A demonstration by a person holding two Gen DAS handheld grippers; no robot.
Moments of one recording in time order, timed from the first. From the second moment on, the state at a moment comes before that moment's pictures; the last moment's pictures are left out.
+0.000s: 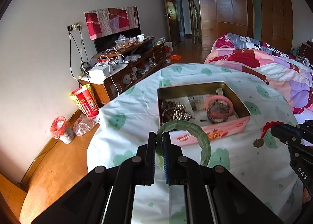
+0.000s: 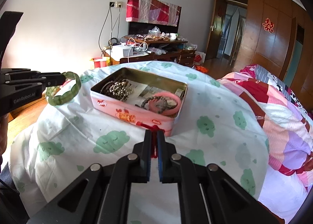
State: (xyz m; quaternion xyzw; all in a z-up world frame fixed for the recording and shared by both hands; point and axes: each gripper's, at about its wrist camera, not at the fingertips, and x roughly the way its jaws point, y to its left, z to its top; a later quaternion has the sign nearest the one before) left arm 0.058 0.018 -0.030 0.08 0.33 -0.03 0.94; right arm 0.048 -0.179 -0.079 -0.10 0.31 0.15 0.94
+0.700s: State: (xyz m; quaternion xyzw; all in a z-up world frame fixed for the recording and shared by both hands) left arm 0.101 0.003 -0.007 0.08 0.32 -0.02 0.94; right arm 0.085 -0.185 -0.045 -0.11 0.28 0.13 0.95
